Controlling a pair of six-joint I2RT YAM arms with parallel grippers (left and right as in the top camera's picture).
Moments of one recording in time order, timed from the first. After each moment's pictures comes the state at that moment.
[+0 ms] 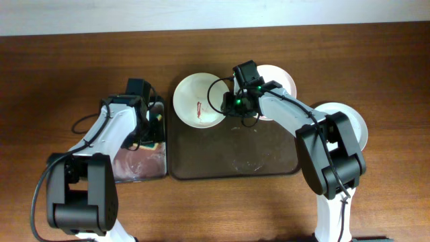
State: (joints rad) left arm -0.10 1.84 1.21 -0.89 -0.09 -0.24; right arm 0.39 2.13 1.46 -0.46 -0.25 0.44
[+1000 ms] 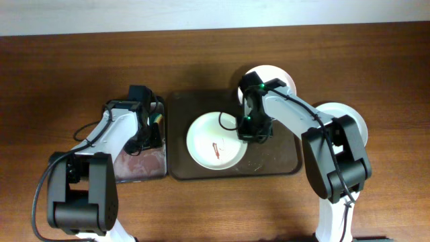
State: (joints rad) left arm -0.10 1.84 1.14 -0.84 -0.09 -0.30; right arm 0.37 2.09 1.46 -1.01 -0.24 0.36
